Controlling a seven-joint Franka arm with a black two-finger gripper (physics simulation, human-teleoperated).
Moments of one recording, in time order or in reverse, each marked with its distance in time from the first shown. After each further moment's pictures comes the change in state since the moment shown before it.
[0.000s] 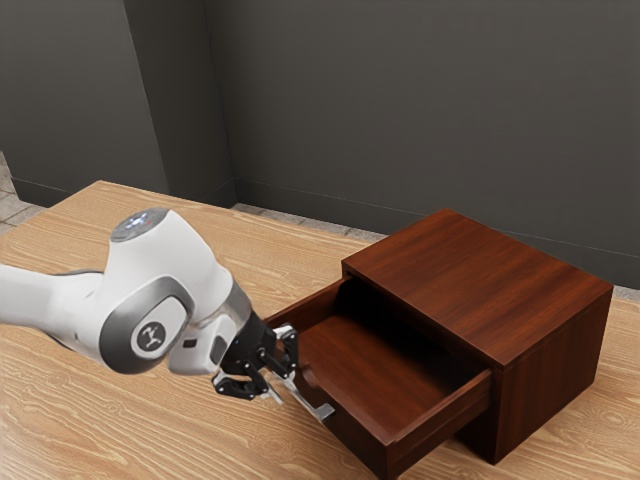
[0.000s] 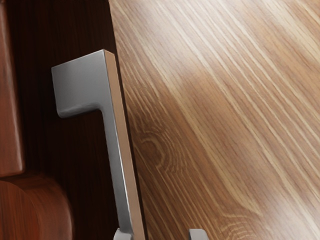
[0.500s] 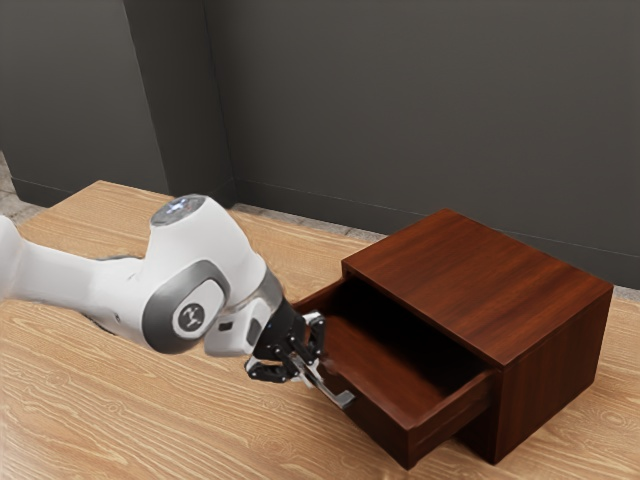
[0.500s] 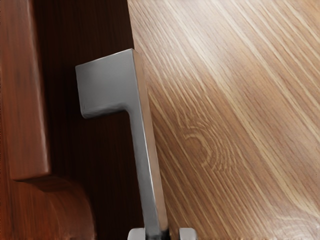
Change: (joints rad) arm 0.004 0.131 0.001 0.124 0.007 -0.001 -0.022
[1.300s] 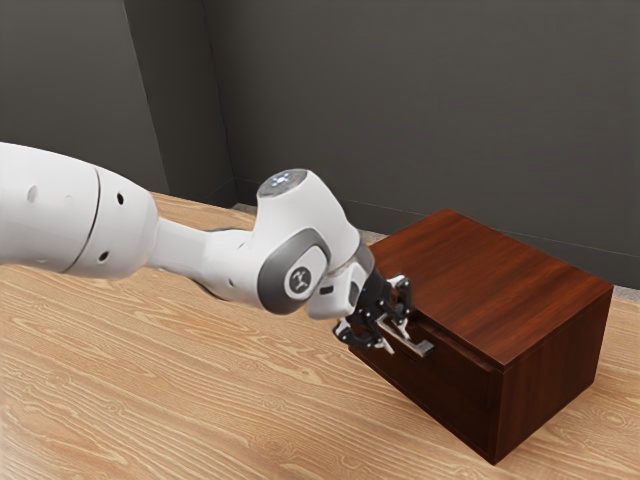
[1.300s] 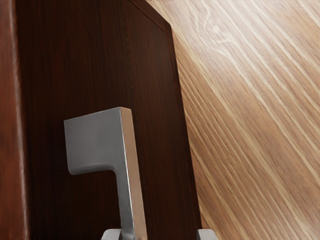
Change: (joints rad) arm -0.009 0.413 -0.010 0.470 0.020 -0.007 -0.046
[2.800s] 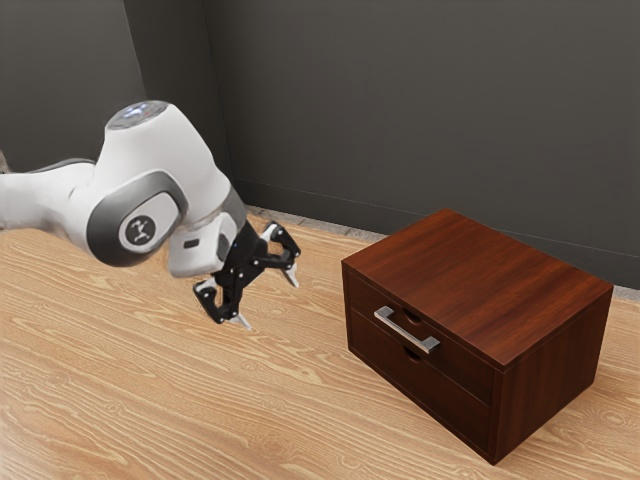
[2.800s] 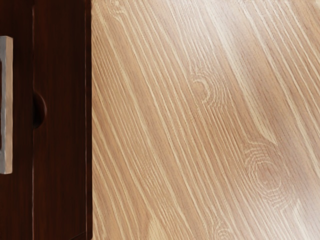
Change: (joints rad) arm 0.072 -0.565 0.062 -0.323 0.198 -0.300 -0.201
